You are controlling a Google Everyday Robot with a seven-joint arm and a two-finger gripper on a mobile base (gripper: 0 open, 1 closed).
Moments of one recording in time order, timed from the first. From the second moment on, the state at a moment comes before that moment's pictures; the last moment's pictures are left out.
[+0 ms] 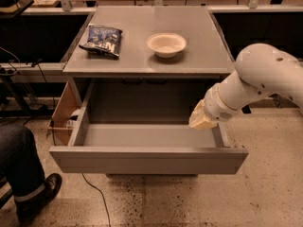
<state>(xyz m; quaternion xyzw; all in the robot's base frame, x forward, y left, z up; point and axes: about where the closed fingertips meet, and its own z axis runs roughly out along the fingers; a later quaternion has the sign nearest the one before) 0.540 -0.139 0.754 -0.67 0.70 0.08 0.22</state>
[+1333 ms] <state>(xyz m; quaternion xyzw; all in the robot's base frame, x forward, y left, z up) 0.574 -0.114 0.656 -0.60 0.72 0.24 0.25</state>
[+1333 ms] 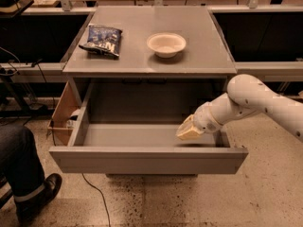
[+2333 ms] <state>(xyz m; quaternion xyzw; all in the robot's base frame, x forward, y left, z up) 0.550 -0.087 0.634 -0.59 0.71 0.29 0.25</state>
